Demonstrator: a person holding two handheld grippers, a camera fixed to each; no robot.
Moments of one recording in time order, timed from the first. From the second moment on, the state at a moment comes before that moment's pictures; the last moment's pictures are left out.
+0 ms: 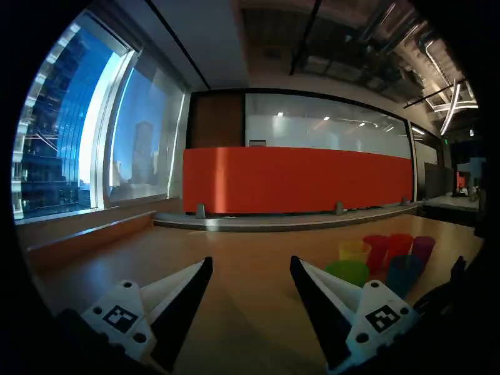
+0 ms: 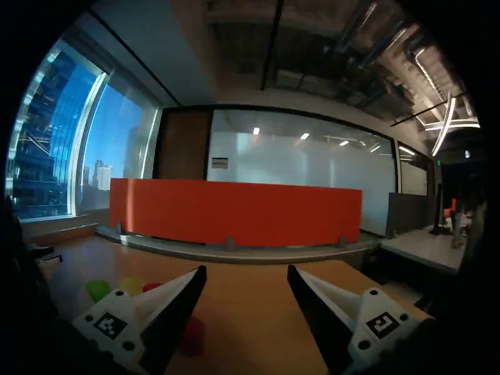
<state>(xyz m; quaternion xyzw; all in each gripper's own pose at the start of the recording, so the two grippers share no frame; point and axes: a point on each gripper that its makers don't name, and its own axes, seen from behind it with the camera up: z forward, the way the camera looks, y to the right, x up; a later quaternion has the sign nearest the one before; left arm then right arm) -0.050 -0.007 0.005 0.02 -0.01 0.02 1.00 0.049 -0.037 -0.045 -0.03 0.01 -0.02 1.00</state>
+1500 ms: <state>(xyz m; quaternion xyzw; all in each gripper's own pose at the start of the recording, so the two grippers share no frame) -0.050 -0.006 0.004 0.02 -0.01 0.02 1.00 0.013 -0.018 -0.045 -0.03 0.02 -0.02 1.00</state>
